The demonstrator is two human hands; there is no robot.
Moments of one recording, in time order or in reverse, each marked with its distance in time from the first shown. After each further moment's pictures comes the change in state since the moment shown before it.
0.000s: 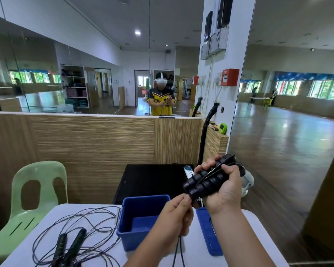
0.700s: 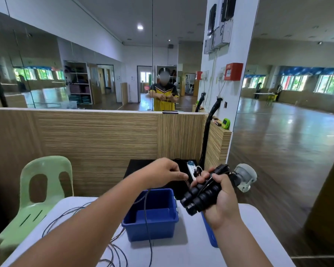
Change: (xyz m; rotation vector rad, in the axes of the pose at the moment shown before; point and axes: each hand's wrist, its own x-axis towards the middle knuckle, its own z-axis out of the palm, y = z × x) left_hand 0.050 0.096 -0.052 1.122 -0.119 -0.057; right_hand -0.030 0.013 -0.030 -0.125 0.088 0.133
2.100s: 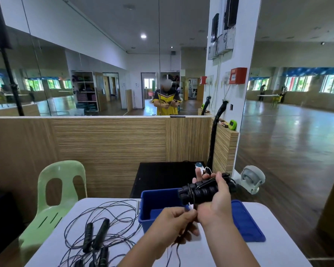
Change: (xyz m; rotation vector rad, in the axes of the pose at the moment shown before) left_hand -0.130 -0.010 0.089 -0.888 0.030 -0.210; right_hand -0.037 0.055 0.029 0.036 0.274 -0.094
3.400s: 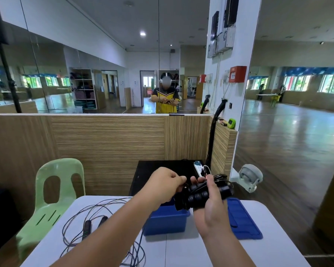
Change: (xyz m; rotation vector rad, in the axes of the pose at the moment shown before) left_hand 0.040 0.064 -0.030 0.444 0.251 0.084; right_hand -0.007 0.012 -0.019 -0.227 -0.080 -0.014
